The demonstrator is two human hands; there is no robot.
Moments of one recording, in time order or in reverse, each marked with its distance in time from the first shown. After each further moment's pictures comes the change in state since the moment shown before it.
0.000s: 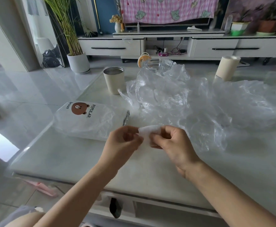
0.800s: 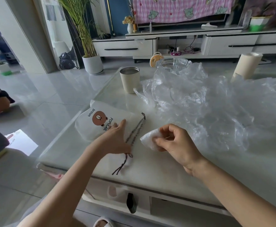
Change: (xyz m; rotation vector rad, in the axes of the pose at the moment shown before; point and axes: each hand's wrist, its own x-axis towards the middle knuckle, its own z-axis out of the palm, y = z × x) left_hand 0.047 -0.021 -0.068 1.164 -0.275 -0.117; right_hand 0.004 0.010 0.025 -0.120 -0.075 -0.036
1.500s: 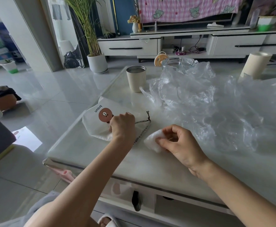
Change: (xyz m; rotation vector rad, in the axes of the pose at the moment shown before) left_hand 0.010 0.032 -0.005 0.572 0.364 -0.160; right_hand 0.000 0.005 0.009 -0.056 -0.016 -0.043
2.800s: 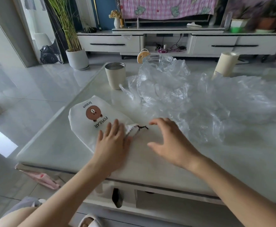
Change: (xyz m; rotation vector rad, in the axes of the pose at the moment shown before) left_hand -0.053 0.013 0.029 -0.488 -0.064 0.209; right_hand -0.011 -0.005 -0.039 -0.732 -0.065 -0.270
